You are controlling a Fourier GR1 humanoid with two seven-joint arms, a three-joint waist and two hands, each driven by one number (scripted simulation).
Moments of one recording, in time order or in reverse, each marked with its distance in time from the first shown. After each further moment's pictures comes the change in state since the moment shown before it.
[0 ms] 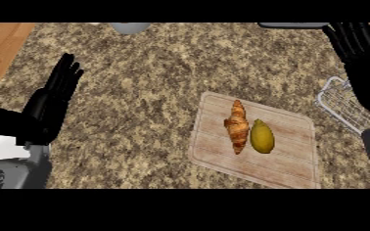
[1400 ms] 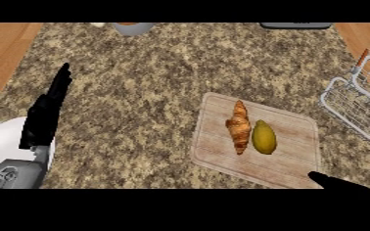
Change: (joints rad) left arm 0.008 0.051 -0.040 0.137 -0.269 0.101 -0.010; right arm 0.704 -0.066 0.102 -0.404 0.540 -0.429 0.694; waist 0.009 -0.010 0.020
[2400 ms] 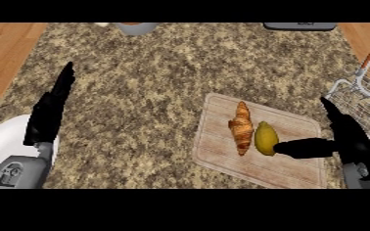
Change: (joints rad) left arm -0.021 -0.029 0.020 0.031 -0.023 -0.034 -0.008; right arm -0.442 0.052 0.142 0.206 0.039 0.242 0.406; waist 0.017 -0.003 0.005
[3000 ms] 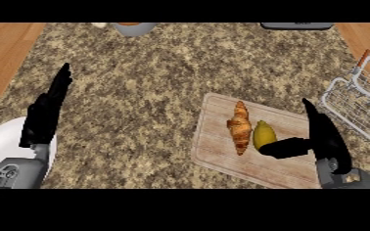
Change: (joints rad) left arm 0.014 -0.005 0.029 -0.006 -0.004 -0.020 0.005; right arm -0.042 0.080 0.077 0.076 0.112 0.041 0.014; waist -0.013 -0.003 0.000
